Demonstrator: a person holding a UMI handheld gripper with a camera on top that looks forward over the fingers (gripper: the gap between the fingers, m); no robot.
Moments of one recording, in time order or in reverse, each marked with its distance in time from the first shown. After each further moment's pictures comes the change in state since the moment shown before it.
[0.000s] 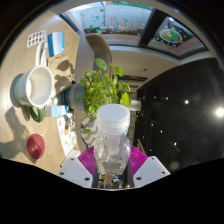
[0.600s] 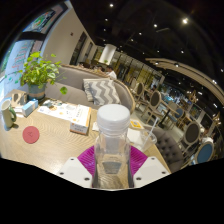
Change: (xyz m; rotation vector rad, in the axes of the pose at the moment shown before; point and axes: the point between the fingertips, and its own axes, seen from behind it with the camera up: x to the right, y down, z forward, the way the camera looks) arm -0.148 0.323 -0.027 -0.354 -0.287 1.223
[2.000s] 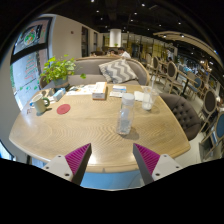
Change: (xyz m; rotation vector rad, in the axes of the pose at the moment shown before) arm 0.001 0.123 -0.166 -0.205 -0.314 0.195
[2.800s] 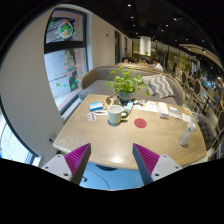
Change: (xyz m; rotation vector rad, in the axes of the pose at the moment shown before) arm -0.387 -0.055 -0.163 0.043 -0.223 -0.139
